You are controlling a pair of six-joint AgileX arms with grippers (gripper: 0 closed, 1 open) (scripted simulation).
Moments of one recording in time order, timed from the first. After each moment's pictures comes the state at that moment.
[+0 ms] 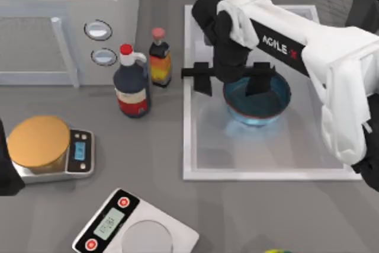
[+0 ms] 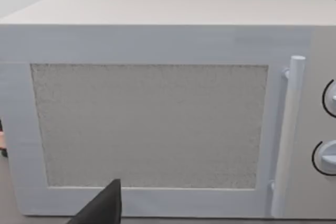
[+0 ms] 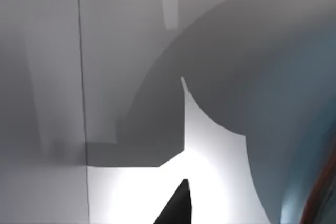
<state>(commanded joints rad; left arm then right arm) 0.00 0.00 0.00 0.00 0.00 0.00 0.50 2.86 2.51 -1.04 0.11 0.52</state>
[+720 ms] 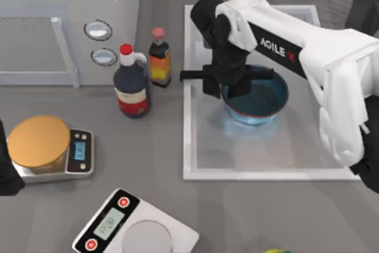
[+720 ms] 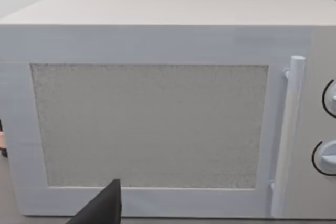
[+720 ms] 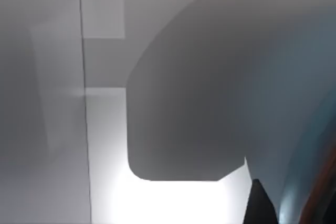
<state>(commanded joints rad) 0.00 0.00 0.00 0.00 0.00 0.00 0.50 2.86 2.51 -1.04 0.11 0.52</state>
